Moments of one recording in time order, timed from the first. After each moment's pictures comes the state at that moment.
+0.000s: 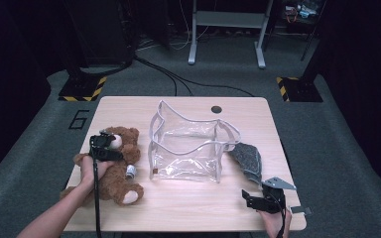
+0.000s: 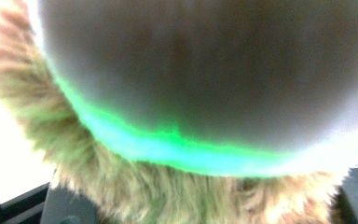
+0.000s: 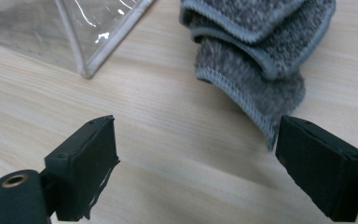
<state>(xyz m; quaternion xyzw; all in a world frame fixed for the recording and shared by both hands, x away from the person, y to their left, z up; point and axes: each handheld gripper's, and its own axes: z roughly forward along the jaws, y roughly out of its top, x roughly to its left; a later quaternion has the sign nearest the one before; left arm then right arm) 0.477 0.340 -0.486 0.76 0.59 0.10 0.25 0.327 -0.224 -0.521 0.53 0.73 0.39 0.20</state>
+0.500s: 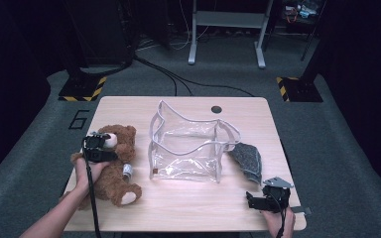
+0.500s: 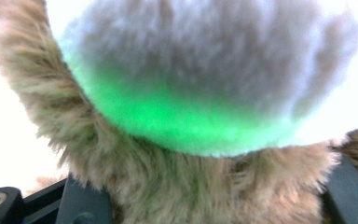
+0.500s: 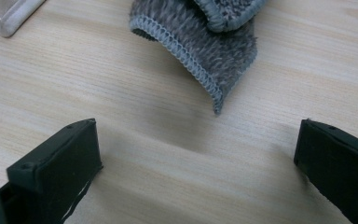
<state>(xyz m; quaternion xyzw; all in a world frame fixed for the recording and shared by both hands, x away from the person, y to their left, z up) 0.460 0.353 -0.473 0.75 0.57 0.12 0.31 0.333 -0.231 -0.528 0.55 0.74 0.31 0.22</state>
